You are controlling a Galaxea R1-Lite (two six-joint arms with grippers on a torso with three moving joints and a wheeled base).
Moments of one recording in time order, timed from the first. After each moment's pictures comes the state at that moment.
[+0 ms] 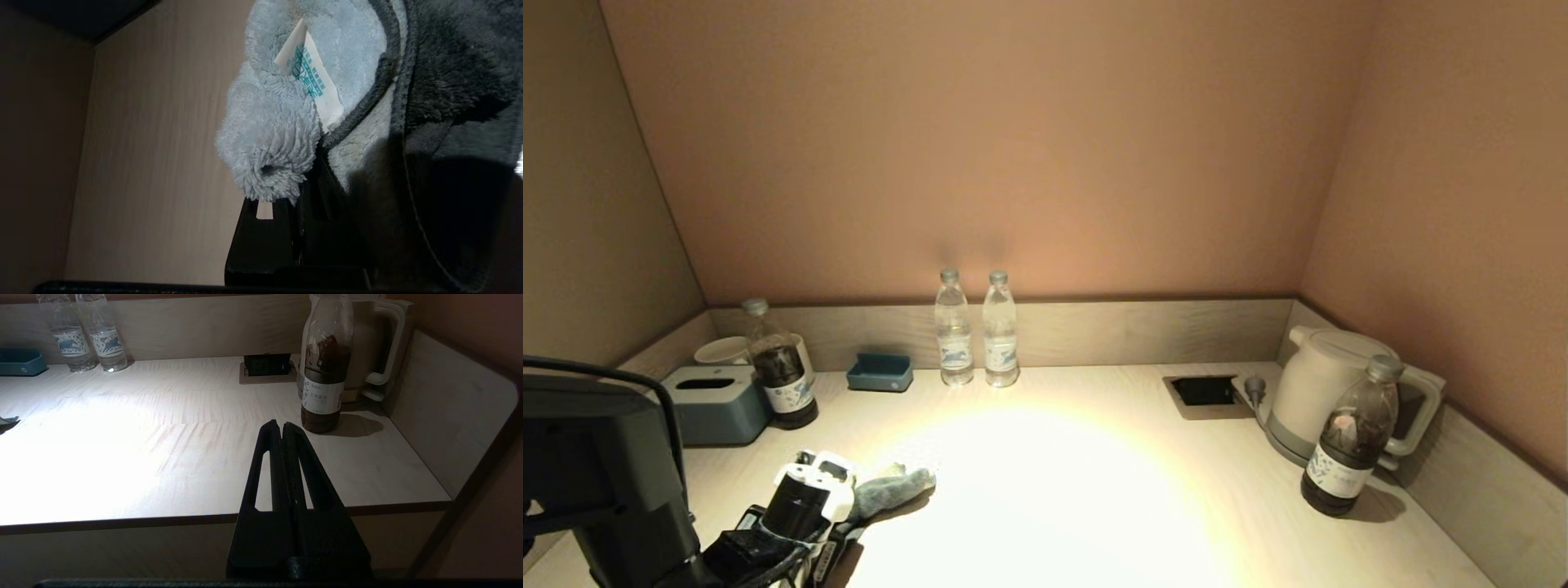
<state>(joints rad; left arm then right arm) -0.47 2.16 -0.40 -0.90 0.72 0.06 0.00 0.00 0.00 0.00 -0.01 0.02</state>
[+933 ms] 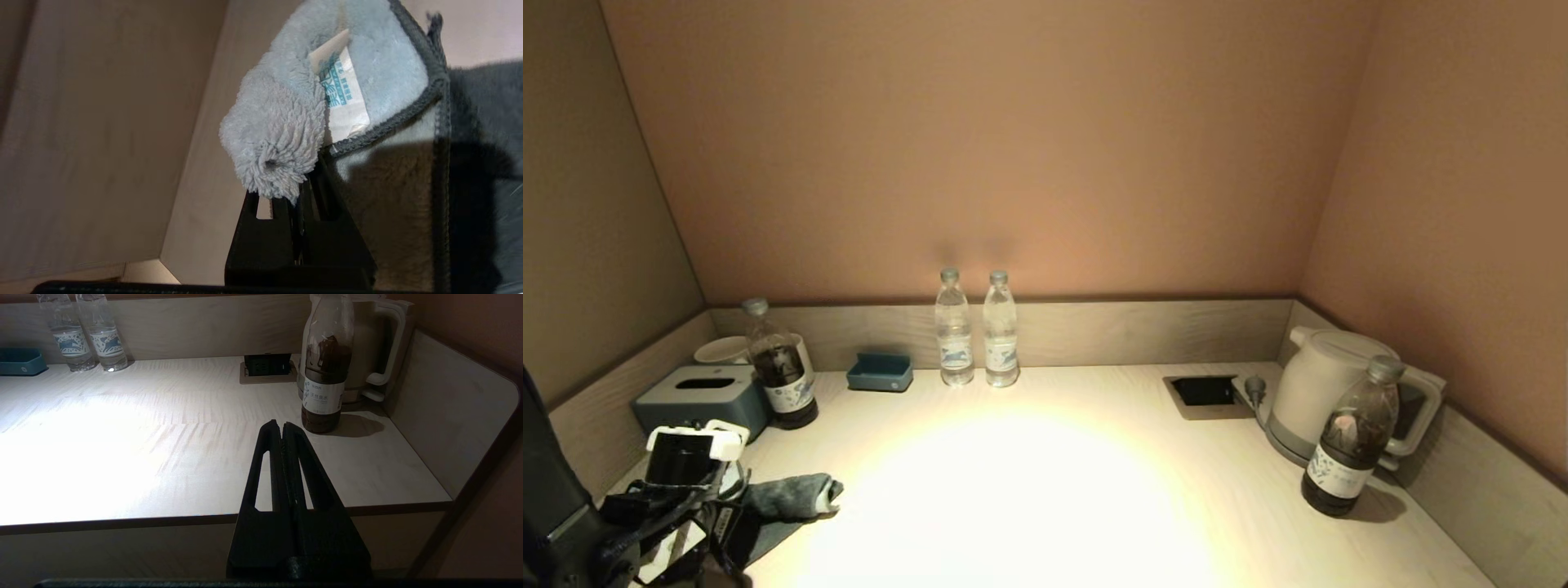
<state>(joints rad) -0.10 2.06 -0.40 -0.91 0.74 0.26 0.00 0.00 0.00 0.00 -0.01 0.02</state>
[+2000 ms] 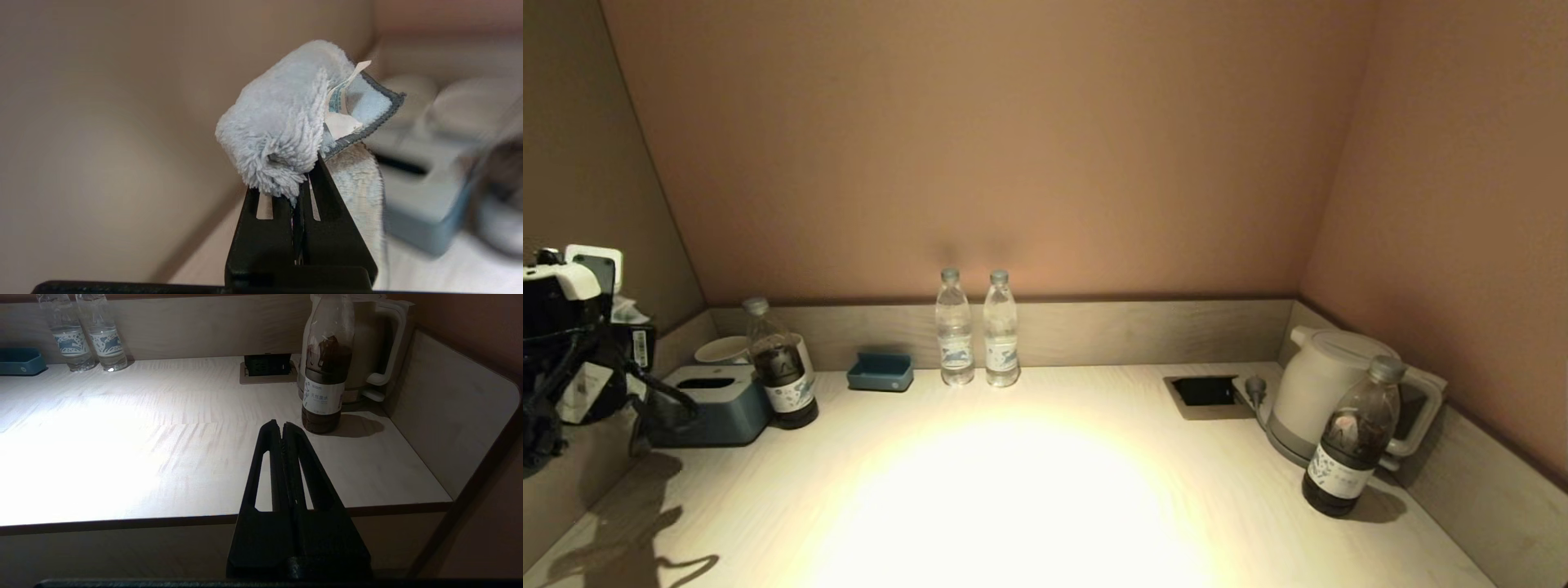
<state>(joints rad) 0.09 1.84 -0.79 -0.95 0.68 0.34 0.00 0.00 0.00 0.00 -0.01 0.02</state>
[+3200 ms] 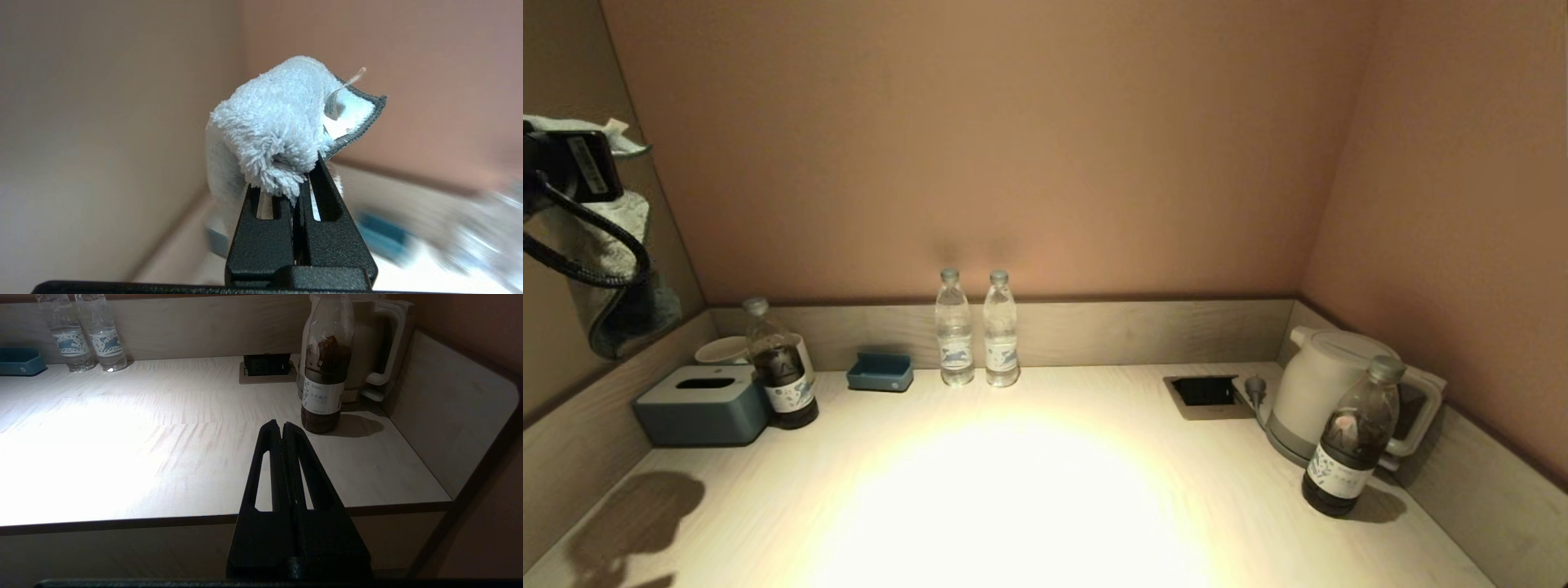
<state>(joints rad) -0.12 1.54 -1.31 -0.24 0.57 0.06 0.00 0.00 0.00 0.00 -0.01 0.02</state>
